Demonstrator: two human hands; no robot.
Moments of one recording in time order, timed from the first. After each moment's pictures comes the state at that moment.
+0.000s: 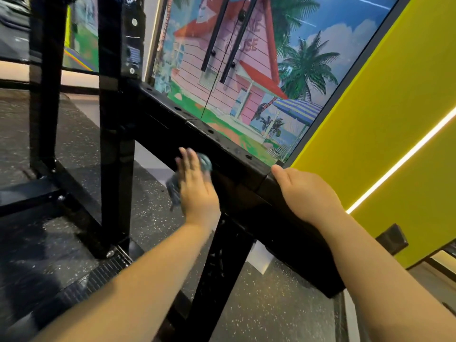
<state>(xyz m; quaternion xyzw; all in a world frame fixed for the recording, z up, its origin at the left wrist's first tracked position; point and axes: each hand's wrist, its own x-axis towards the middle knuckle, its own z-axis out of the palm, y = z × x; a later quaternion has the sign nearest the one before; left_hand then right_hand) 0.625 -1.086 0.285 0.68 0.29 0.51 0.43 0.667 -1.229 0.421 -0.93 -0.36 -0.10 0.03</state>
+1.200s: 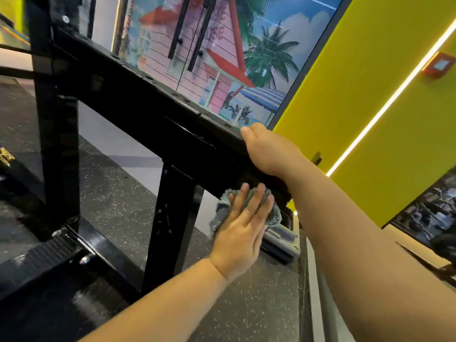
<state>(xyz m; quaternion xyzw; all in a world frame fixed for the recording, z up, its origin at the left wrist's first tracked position) 0.638 -1.292 0.220 0.78 -0.04 0.59 0.19 0.670 -1.289 0.417 -0.93 -0.36 -0.08 0.03</state>
